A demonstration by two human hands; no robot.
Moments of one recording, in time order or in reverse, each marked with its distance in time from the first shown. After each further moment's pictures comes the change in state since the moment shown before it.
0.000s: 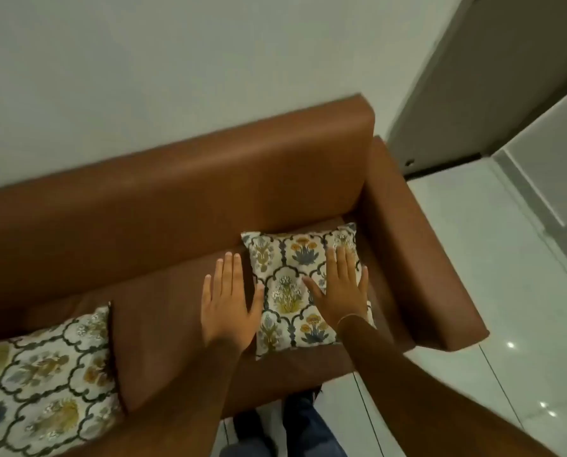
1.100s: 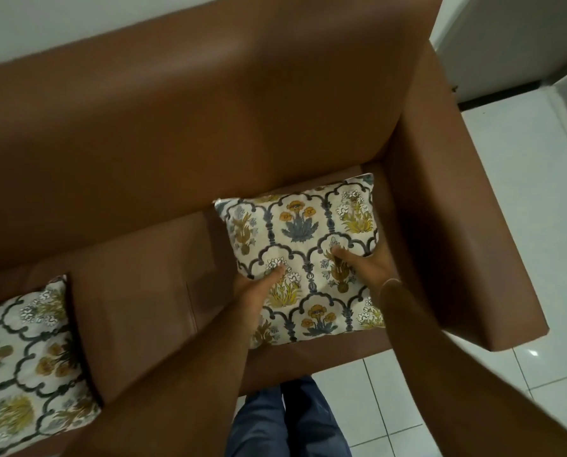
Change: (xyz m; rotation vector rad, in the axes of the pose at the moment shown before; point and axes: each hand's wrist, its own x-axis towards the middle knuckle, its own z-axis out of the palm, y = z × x) left_hand 0.027 -0.010 0.257 -1.114 -0.397 -0.999; right_hand 0.092 0.144 0.156 0.982 -0.109 0.540
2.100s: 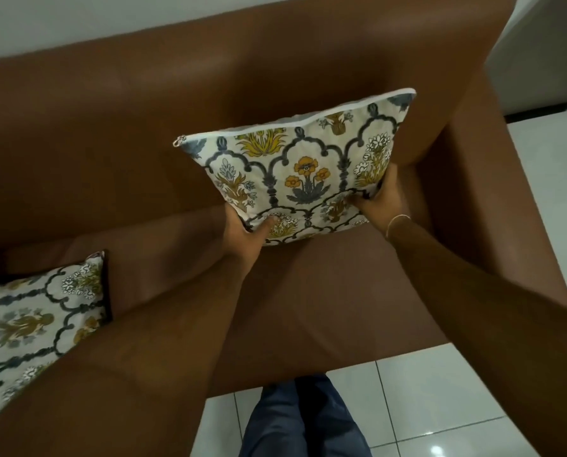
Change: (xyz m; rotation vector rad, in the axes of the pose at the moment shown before) left_hand 0.027 0.097 -0.096 0.215 0.111 0.635; right_hand 0.016 -0.130 0.078 -0.229 -0.116 -0.442
